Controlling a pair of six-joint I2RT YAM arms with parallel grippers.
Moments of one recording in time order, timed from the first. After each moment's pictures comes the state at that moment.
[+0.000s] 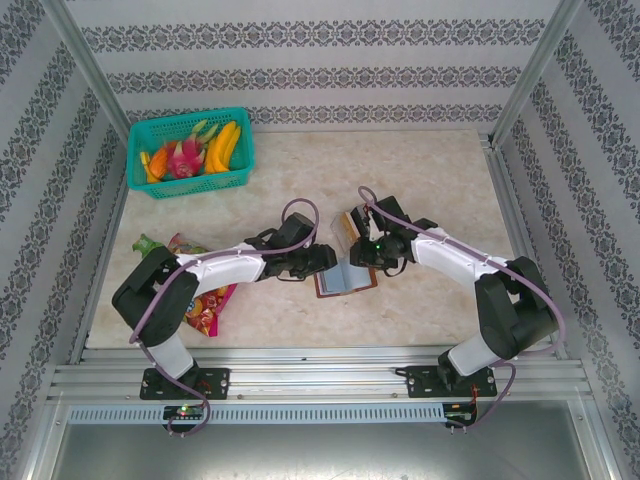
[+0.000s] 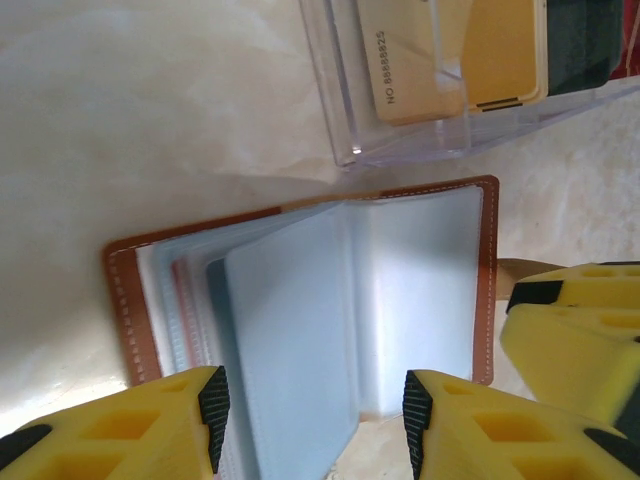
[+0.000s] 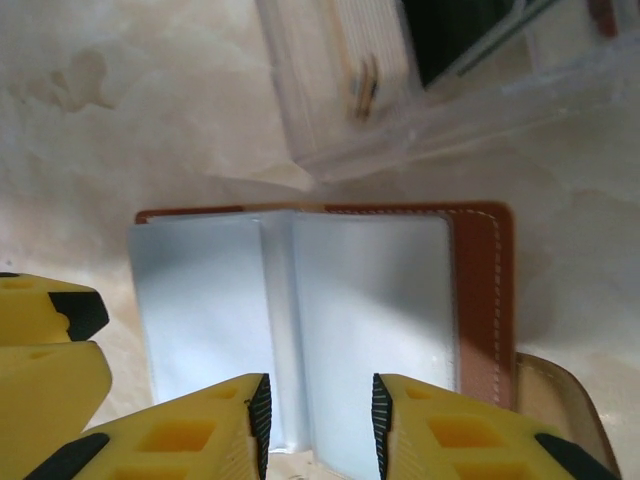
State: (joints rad) left arm -0.71 1.71 0.97 -0.14 0.24 -0.97; right arm 0.45 1.53 0.92 -0.54 -0.29 0.53
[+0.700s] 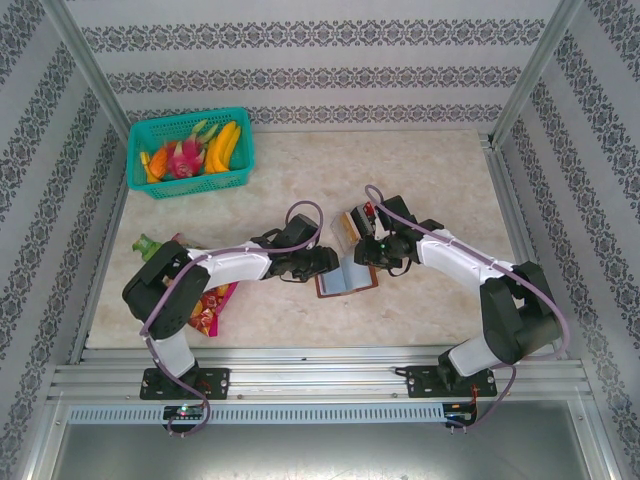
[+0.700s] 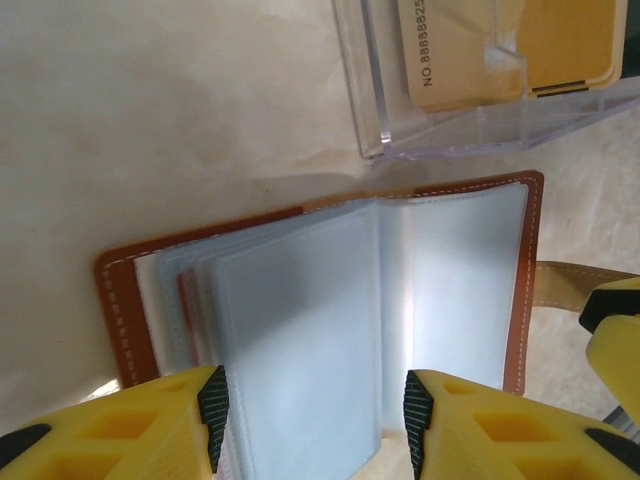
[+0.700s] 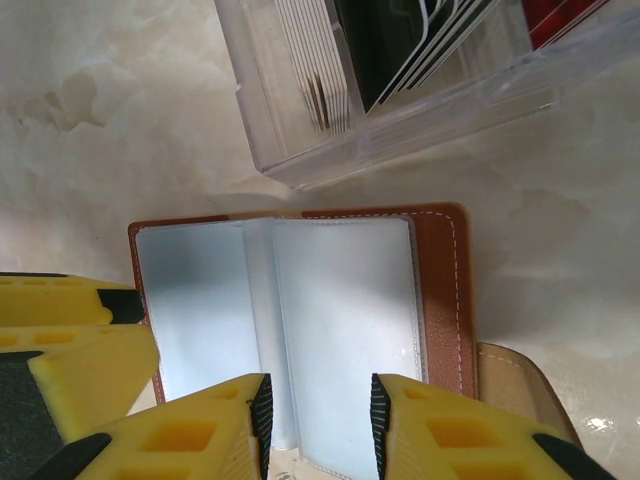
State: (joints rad) left arm -0.71 1.75 0.98 -0.14 0.24 -0.97; right arm 0.43 1.50 0.91 -0.54 -0.28 0.53
